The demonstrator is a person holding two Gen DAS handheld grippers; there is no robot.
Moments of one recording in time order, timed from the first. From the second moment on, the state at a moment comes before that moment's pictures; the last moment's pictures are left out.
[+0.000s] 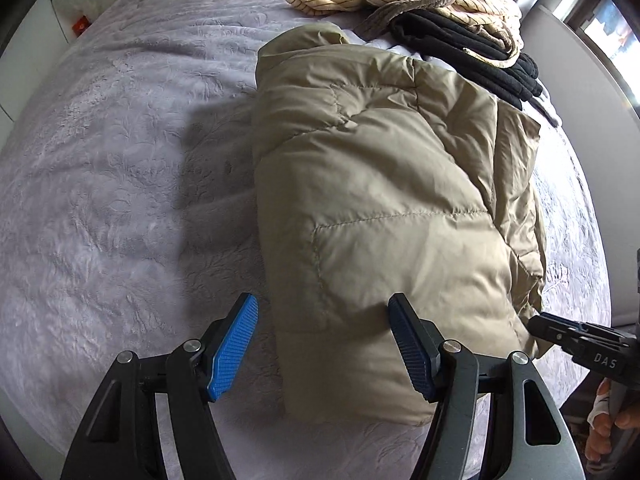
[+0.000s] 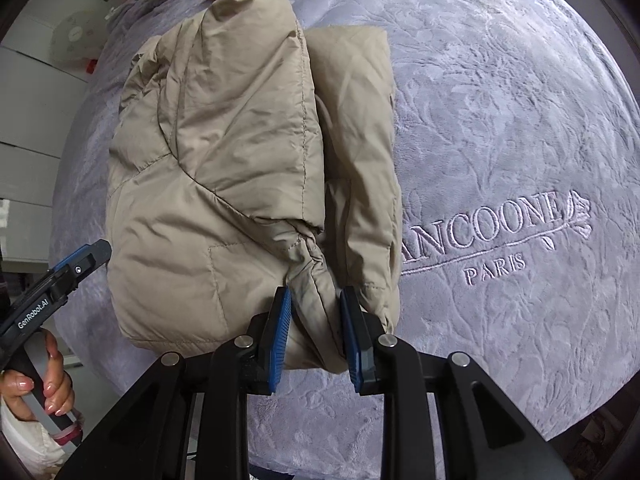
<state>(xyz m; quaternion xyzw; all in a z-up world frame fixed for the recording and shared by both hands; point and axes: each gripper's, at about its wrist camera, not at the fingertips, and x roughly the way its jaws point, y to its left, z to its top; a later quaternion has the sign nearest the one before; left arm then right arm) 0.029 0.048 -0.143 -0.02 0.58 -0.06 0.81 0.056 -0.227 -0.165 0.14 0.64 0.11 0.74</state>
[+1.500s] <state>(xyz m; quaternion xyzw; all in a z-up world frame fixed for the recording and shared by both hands) -0.058 0.043 -0.062 0.00 0.53 -0.05 0.85 -0.021 -0.197 -0.052 0.10 0.55 0.10 0.83</state>
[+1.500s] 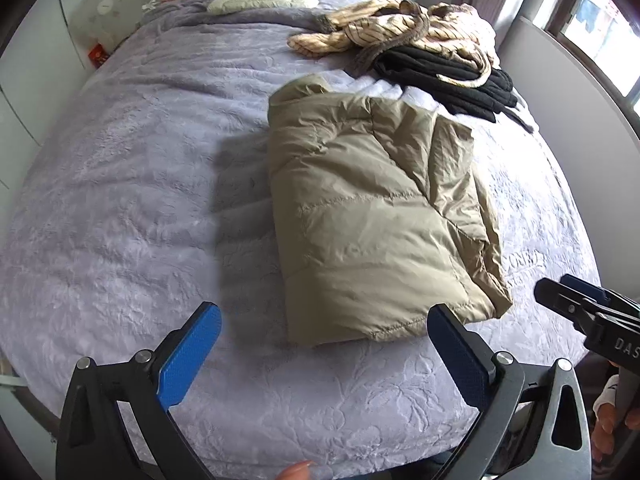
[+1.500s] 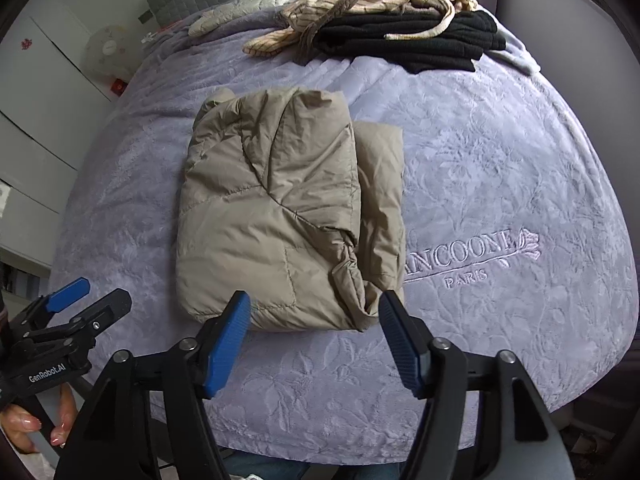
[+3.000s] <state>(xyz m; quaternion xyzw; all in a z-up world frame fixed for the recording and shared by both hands) -0.080 0.042 -0.007 0.01 0.46 0.02 0.89 -0.028 -0.197 0.003 0.05 0.46 0.05 0.88</state>
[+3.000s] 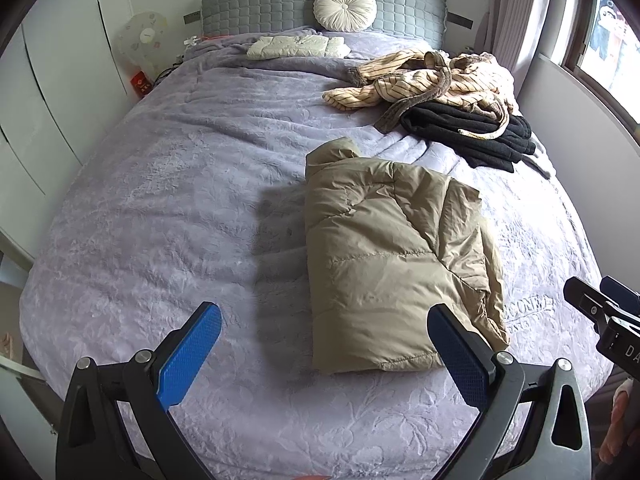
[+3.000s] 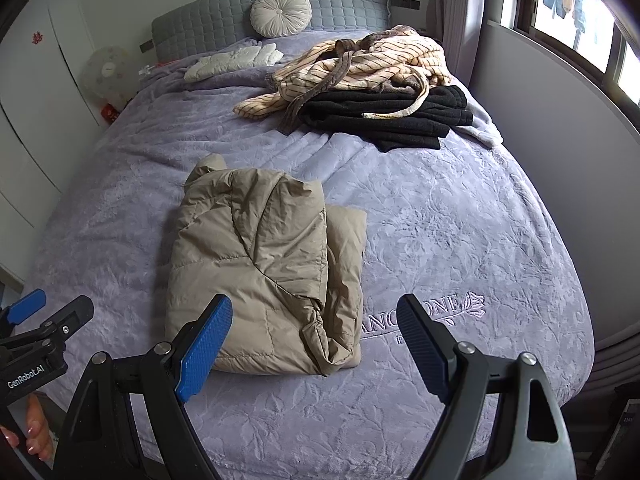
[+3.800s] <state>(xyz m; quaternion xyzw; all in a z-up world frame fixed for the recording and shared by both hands) -0.083 0.042 -0.007 0.01 0.46 0.02 0.89 -0.030 -0.197 0.005 0.05 0.46 0.05 0.88</state>
